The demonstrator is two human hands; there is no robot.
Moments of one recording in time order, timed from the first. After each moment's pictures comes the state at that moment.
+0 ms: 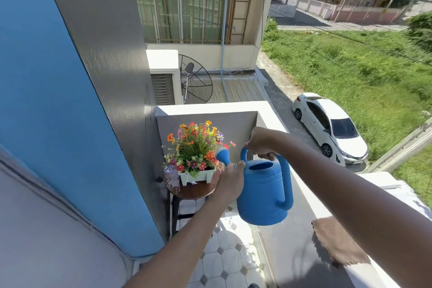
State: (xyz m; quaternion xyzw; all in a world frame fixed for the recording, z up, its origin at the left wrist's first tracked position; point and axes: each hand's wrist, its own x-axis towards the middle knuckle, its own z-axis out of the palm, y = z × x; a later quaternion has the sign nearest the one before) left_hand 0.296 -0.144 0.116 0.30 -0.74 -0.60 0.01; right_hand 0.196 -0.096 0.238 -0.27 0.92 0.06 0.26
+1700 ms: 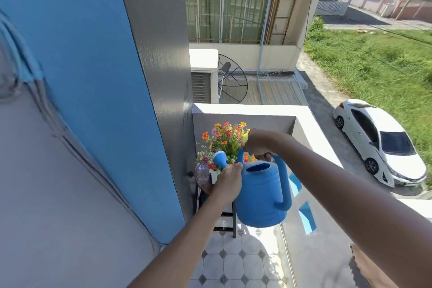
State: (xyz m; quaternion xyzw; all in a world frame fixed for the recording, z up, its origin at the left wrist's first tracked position) left_hand 0.341 -0.207 0.107 0.40 -0.72 -0.56 0.05; right_hand 0.231 -0.181 0.229 -0.34 0.89 0.05 0.29
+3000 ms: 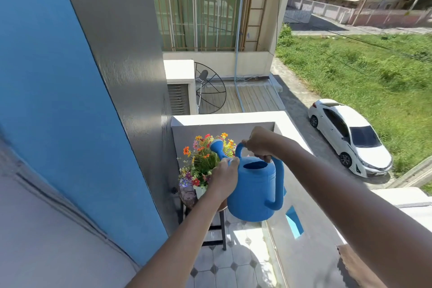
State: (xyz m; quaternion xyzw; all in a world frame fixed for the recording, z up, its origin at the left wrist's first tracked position) left_hand 0.283 -0.224 0.123 0.32 -0.76 -0.56 0.07; right_hand 0.181 -0.158 0.239 -0.27 0.92 -0.12 0.26
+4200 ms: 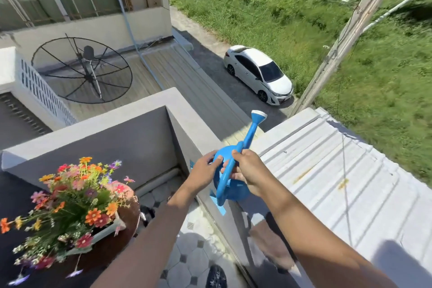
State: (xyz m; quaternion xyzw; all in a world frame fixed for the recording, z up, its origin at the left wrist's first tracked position) left_hand 0.001 -0.057 0.019 0.05 -0.78 -0.61 -0.10; right_hand -0.001 0.079 0.106 0.14 0.67 -0.68 0.25
